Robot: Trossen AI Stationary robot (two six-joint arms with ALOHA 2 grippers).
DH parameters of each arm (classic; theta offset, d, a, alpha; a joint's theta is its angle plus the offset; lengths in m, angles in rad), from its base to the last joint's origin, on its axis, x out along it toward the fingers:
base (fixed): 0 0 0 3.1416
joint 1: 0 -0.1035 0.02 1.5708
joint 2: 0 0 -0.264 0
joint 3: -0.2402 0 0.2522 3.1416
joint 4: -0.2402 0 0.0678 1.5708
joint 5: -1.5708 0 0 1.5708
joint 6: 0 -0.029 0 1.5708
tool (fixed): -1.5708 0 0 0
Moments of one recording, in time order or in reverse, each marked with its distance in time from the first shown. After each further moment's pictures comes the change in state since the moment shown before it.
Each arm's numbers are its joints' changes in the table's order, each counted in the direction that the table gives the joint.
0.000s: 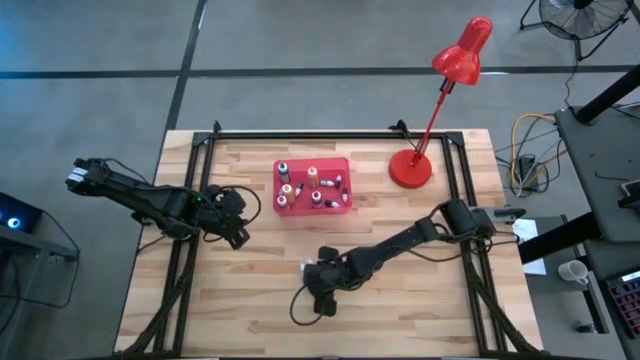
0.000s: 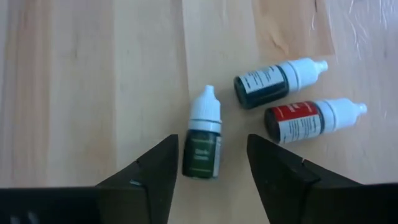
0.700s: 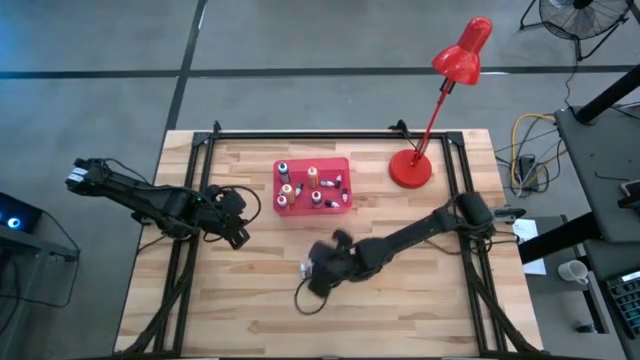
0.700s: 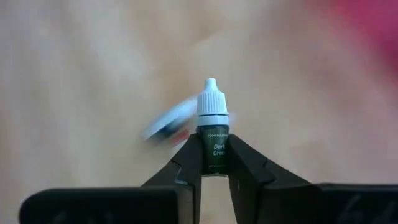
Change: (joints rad) left arm 0.000 0.000 0.000 0.000 0.001 0.003; right arm 0.008 -0.133 0.003 -0.147 0.274 -0.285
